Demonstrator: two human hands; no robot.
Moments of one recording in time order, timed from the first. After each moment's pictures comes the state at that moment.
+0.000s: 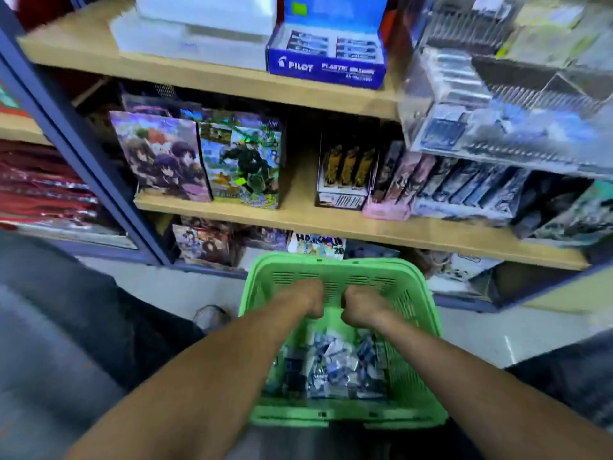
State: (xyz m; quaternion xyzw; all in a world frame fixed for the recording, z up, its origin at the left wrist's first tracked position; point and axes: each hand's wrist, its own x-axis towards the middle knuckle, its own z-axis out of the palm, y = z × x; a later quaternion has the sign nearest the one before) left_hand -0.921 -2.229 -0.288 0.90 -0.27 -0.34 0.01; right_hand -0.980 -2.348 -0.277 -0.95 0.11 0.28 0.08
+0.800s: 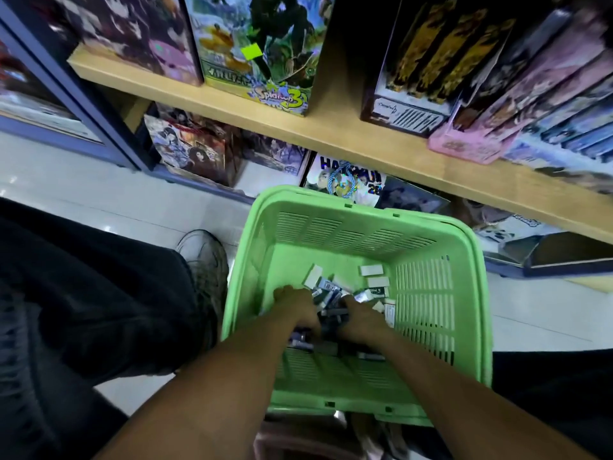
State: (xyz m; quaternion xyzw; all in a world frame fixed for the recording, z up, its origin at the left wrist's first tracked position) left_hand -0.981 -2.207 -0.468 0.83 -0.14 -0.53 0.07; right_hand -1.036 -2.349 -0.429 -0.85 0.17 0.47 0.15
